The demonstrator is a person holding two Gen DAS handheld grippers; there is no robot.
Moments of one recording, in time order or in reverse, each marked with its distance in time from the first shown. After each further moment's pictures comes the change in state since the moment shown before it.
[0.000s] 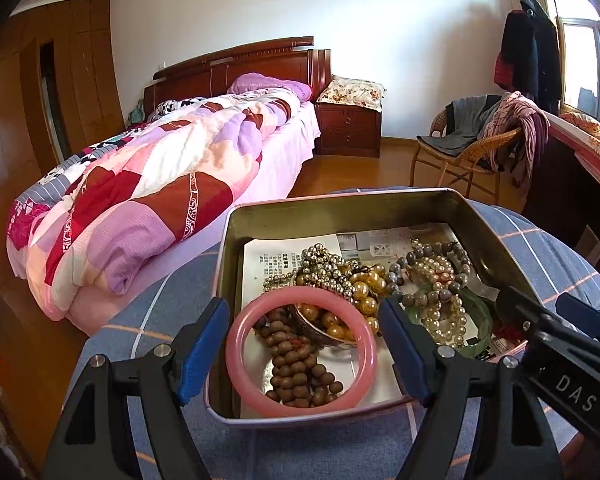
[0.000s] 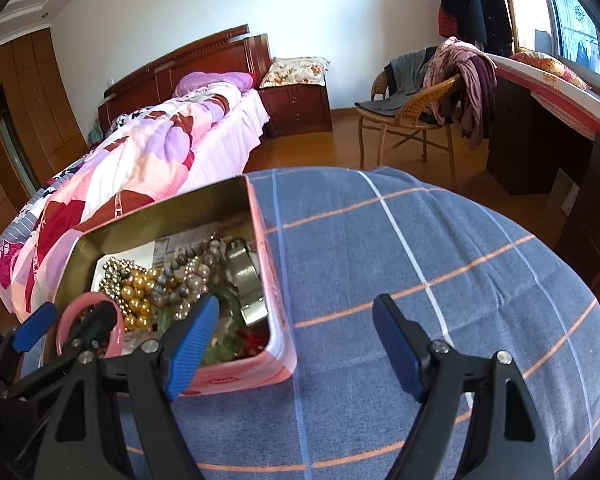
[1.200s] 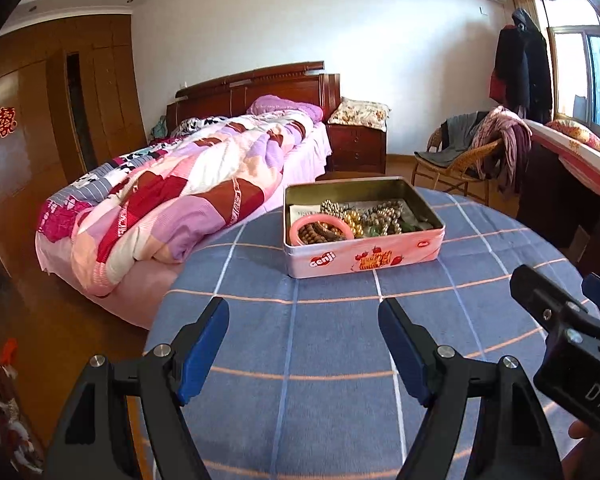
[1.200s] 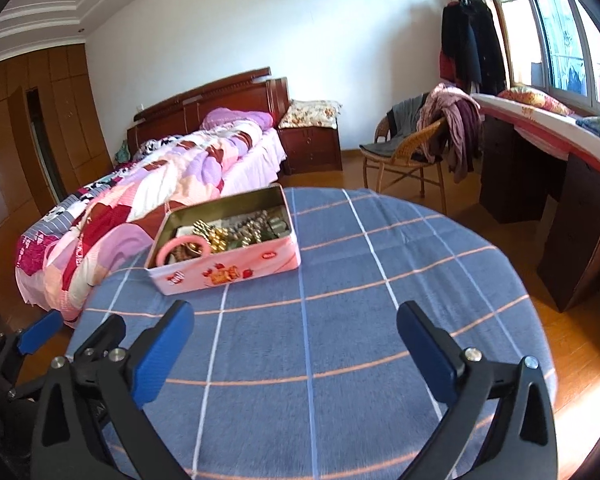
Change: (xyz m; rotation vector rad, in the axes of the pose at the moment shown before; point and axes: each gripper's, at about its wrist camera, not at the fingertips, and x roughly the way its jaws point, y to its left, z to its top) left arm -0.176 0.010 -0.077 -0.010 -0.085 0.047; right arm -0.171 0.005 -0.074 -0.049 -0.177 0.046
